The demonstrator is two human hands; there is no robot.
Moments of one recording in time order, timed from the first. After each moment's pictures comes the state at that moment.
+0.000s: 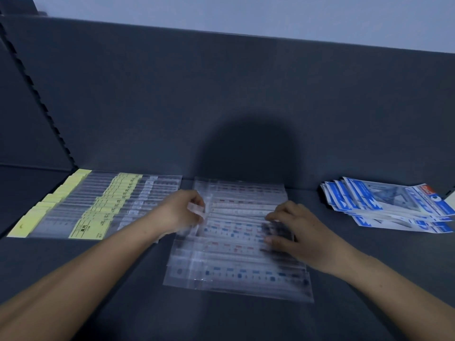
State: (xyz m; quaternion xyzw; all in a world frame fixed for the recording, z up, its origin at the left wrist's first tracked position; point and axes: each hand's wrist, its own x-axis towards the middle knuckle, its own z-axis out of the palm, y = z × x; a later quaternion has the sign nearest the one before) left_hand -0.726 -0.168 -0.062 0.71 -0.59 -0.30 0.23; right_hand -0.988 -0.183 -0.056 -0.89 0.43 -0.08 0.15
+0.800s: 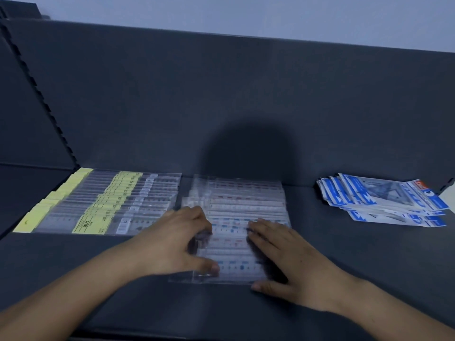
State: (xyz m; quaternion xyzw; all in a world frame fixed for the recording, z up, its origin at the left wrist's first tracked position) left_hand -0.734 -0.105 -0.049 0.56 -0.82 -0.12 0.05; right_hand -0.990 -0.141 -0.076 -0.95 0.32 -0.03 0.06
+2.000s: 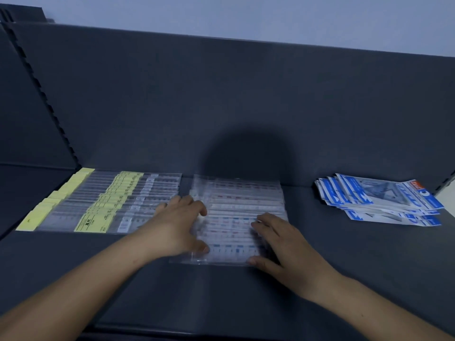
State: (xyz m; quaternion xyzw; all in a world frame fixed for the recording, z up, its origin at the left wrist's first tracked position) left_hand -0.743 -0.118 -0.045 0.66 -0.74 -0.12 0.05; right_hand -0.976 -0.140 -0.077 -0.90 0.40 -0.10 0.10
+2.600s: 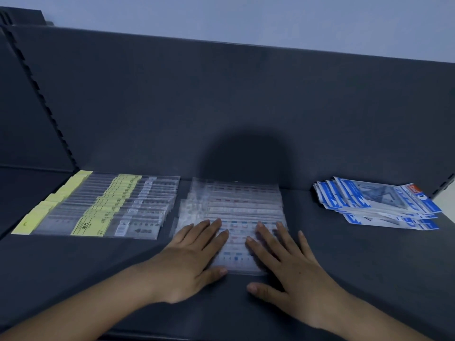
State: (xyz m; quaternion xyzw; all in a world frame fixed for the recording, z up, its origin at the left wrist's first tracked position) left_hand -0.760 -0.092 -0.075 0.57 -0.81 -0.13 -0.05; right_hand -0.987 -0.121 -0.078 -0.89 0.46 0.06 0.05
